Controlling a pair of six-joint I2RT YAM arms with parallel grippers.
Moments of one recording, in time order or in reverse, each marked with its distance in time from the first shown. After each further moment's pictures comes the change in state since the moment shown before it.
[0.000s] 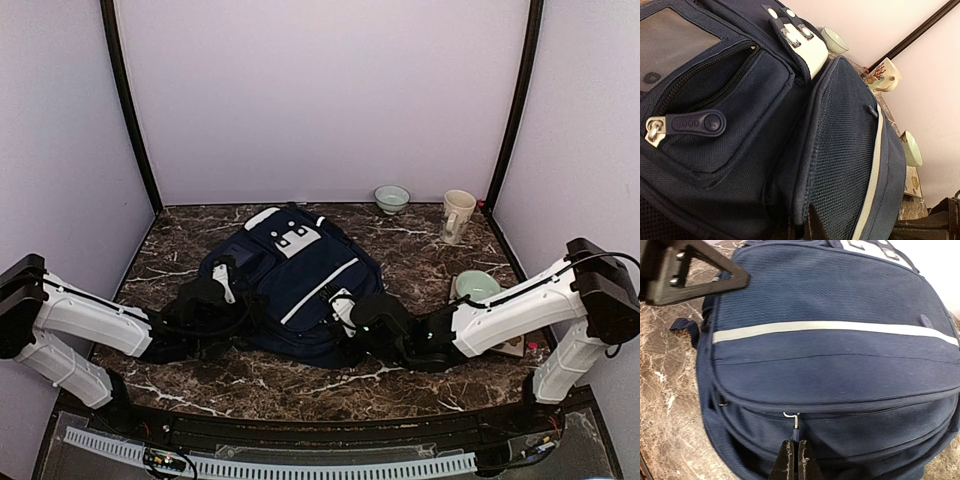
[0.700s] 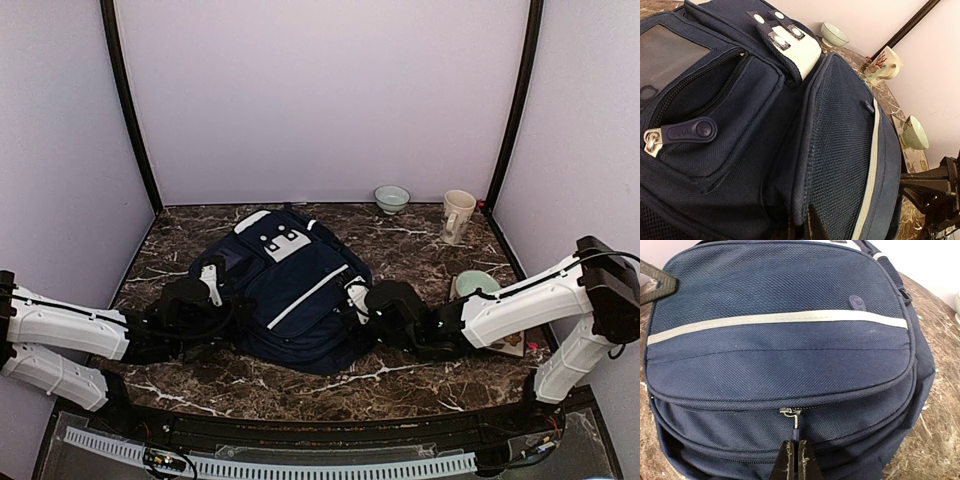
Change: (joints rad) left arm 0.000 -0.194 -0.035 -0.192 0.009 0.079; right arm -0.095 -0.049 -0.044 0.000 -0.030 0.021
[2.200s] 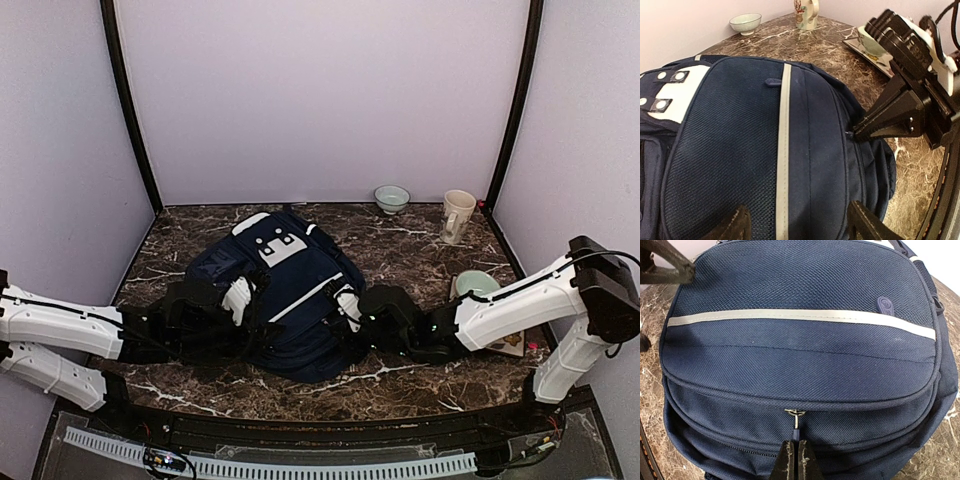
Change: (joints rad) left arm -0.126 -0.046 0.099 -0.176 0.103 0.629; right arm 0.027 0.036 0.021 0.014 -0.119 -0.003
